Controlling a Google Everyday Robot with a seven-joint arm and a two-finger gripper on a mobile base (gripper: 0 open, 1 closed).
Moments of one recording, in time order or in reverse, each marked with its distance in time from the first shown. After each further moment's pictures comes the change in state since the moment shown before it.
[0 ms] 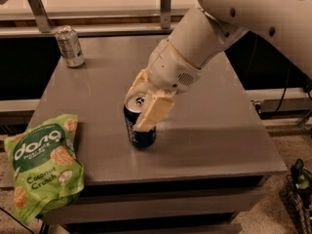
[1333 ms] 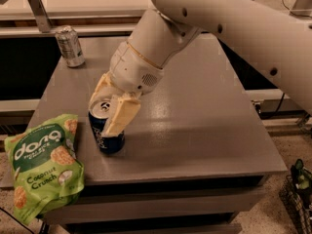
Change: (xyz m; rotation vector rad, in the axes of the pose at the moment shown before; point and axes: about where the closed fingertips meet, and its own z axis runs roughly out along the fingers) arm -0.054 -0.007 0.044 -0.119 -0.067 -0.178
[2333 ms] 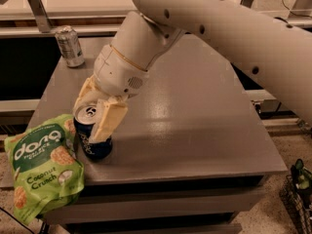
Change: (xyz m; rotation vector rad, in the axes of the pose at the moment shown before) arm -0.023 -0.001 0.018 -0.047 -0.028 -0.080
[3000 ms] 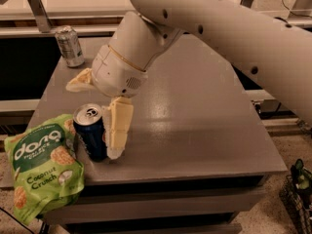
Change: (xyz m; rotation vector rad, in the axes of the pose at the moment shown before) arm -0.003 0.000 0.001 0.001 0.002 -0.006
